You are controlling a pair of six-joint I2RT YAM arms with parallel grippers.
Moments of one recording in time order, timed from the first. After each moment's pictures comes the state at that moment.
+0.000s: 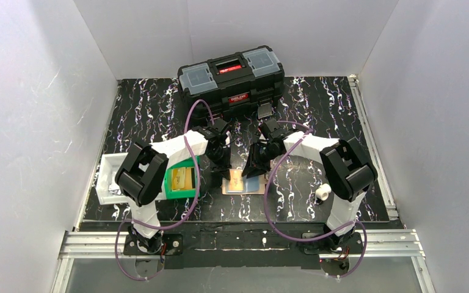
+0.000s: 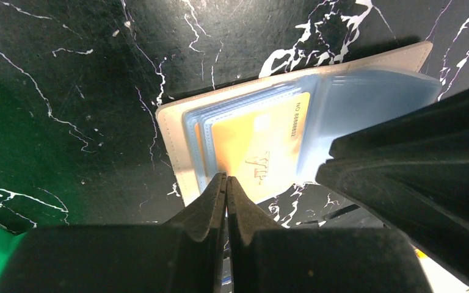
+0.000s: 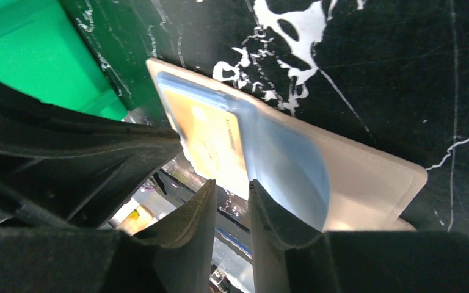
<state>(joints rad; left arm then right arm) -0.64 1.81 1.20 -0.71 0.25 -0.62 0.60 1.81 1.09 -0.43 -0.57 0.79</state>
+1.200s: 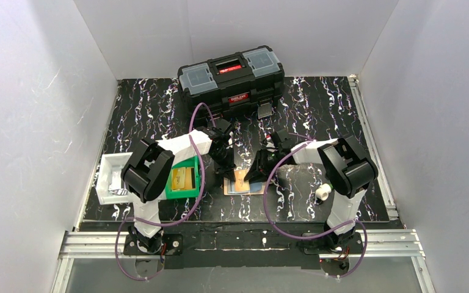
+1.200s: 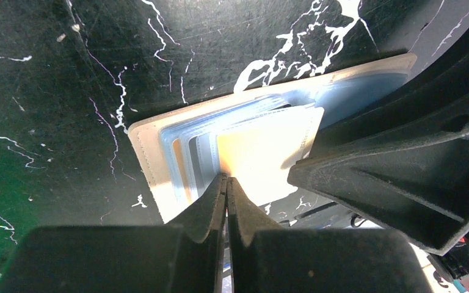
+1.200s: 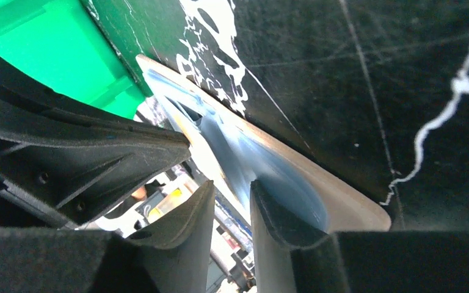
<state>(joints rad) -0.66 1.88 1.23 -0.70 0.30 -0.71 0.52 1.84 0.89 -0.16 -0.75 0.87</state>
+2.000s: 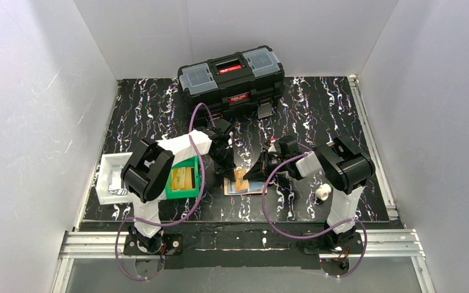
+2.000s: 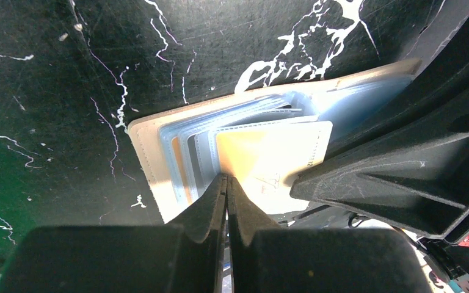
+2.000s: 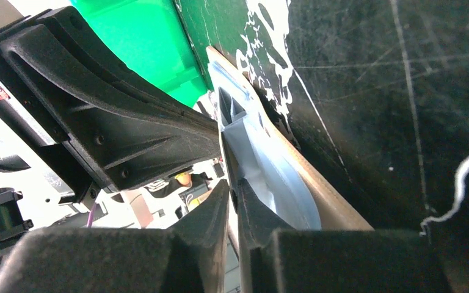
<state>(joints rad) -0.66 1.88 1.22 -0.69 0.30 -0.73 0.48 1.89 0.64 0.56 -0.93 1.18</state>
